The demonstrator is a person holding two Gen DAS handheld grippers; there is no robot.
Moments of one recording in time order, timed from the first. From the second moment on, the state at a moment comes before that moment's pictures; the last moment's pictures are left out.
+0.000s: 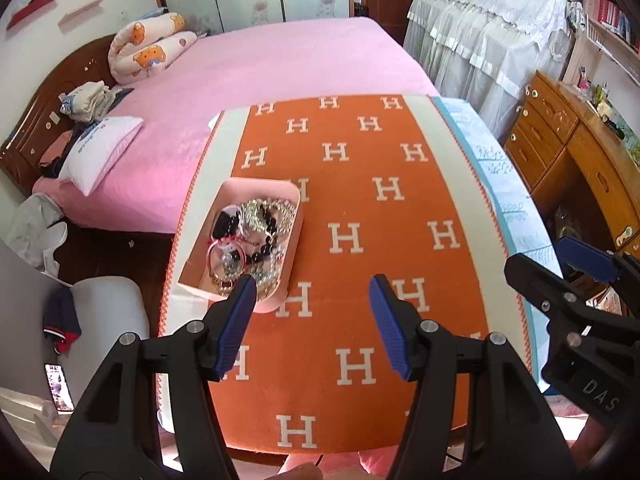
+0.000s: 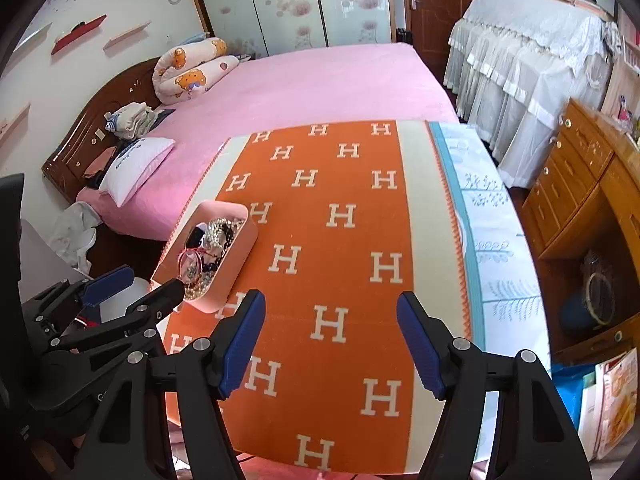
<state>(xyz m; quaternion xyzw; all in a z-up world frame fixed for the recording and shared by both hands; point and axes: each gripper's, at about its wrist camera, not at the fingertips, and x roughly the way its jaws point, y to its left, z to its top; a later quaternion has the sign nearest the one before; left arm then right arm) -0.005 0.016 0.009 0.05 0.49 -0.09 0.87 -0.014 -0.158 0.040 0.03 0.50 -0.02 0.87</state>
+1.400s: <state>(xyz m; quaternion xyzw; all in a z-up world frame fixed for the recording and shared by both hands) -0.013 0.014 0.036 0.03 0.47 -0.09 0.88 -0.024 -0.146 0.069 0.00 0.48 -0.01 0.88</state>
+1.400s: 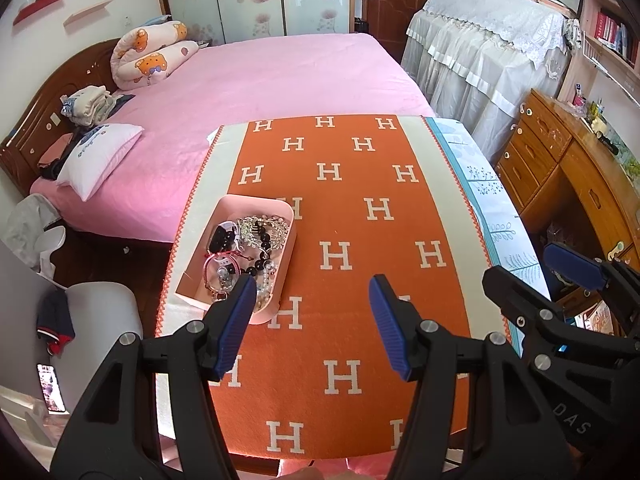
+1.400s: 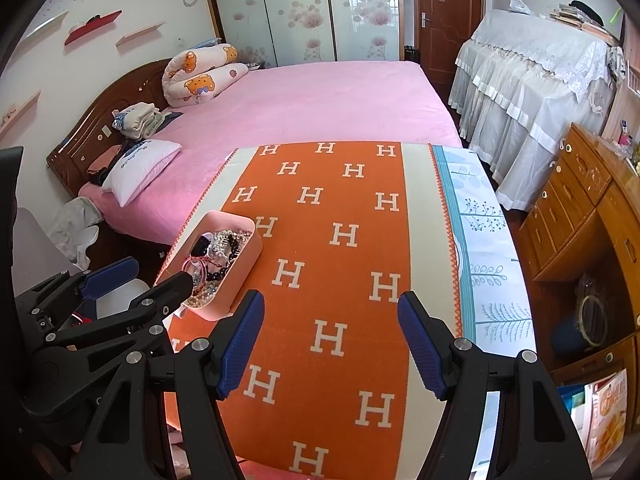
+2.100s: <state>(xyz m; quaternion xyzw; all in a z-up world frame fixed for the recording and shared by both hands) -0.010 0.012 0.025 0.03 0.48 -0.09 0.87 -0.022 -0.144 0.065 0.01 0.48 -0.01 0.88</state>
